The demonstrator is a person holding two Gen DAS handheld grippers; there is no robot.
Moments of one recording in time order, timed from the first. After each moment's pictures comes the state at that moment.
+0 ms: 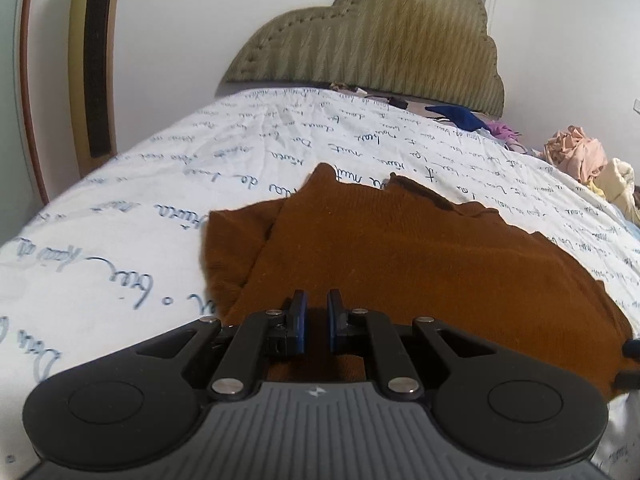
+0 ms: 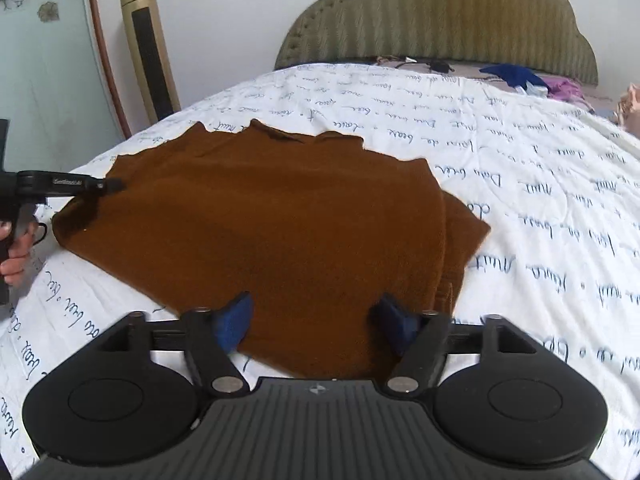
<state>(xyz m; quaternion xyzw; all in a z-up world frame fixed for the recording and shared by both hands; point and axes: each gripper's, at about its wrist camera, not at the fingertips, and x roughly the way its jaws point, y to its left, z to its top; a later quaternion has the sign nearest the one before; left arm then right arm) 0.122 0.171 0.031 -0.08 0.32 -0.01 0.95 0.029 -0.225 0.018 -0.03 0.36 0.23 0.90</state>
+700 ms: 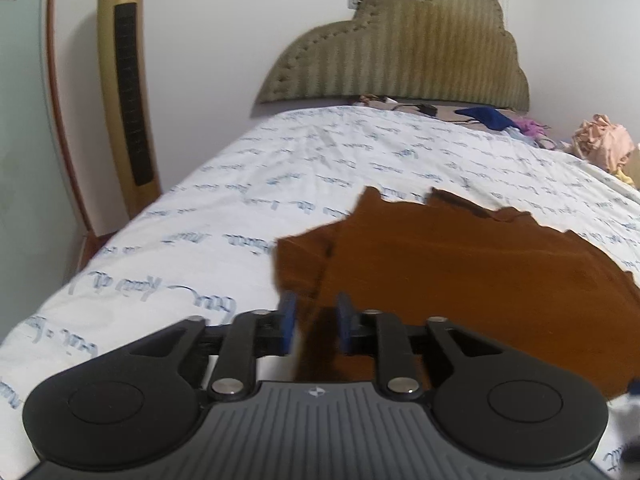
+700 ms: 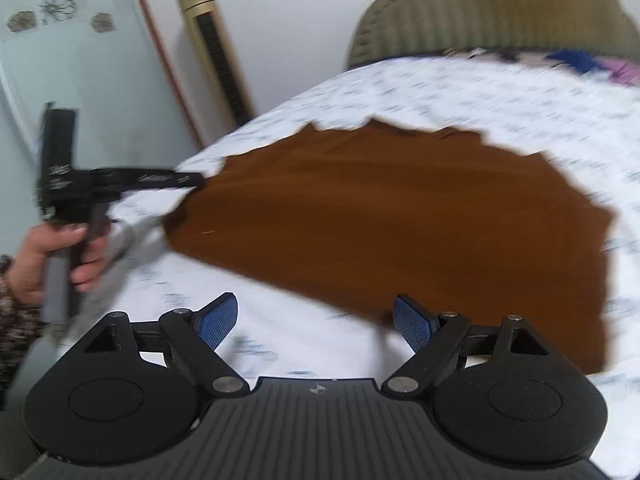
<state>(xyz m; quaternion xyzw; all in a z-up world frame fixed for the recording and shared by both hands) 0.105 0.190 0.053 -0.03 0.30 0.05 0.95 -0.004 -0.148 0.036 0.04 0.36 0.34 0.87</state>
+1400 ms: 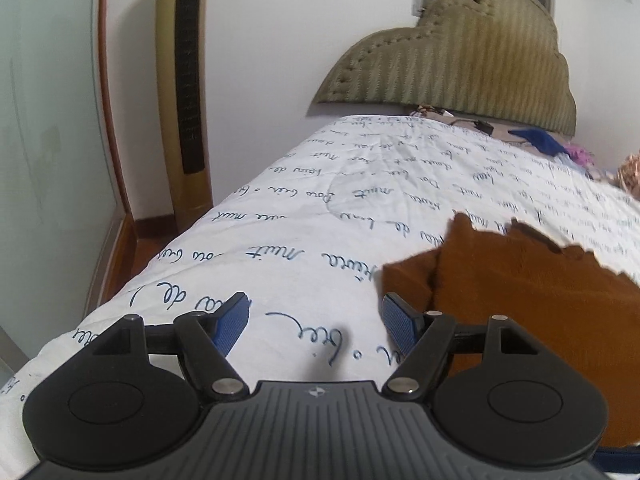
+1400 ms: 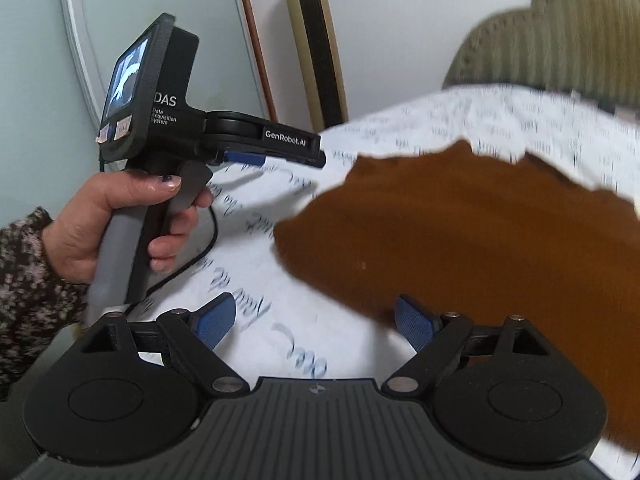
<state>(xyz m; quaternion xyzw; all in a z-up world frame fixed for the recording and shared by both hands) 0.122 0.257 0.054 -0.08 0.30 0.11 0.94 -0.030 -0.019 0.039 -0.05 0.31 0.41 0.86</state>
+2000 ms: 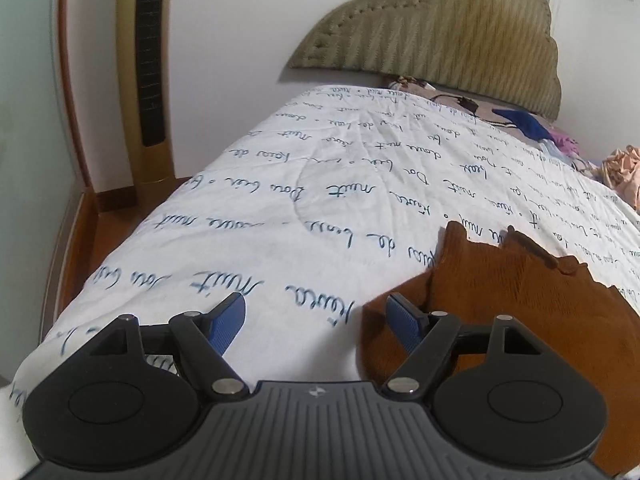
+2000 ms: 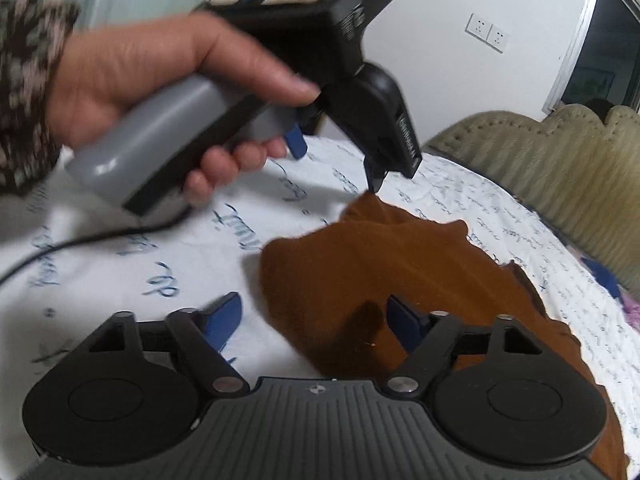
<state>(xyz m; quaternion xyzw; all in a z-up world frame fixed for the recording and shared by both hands) 0.195 0.266 0.049 -0.10 0.36 0.05 0.93 -0.039 0.073 0.013 -0.27 0.21 0.33 0.88</state>
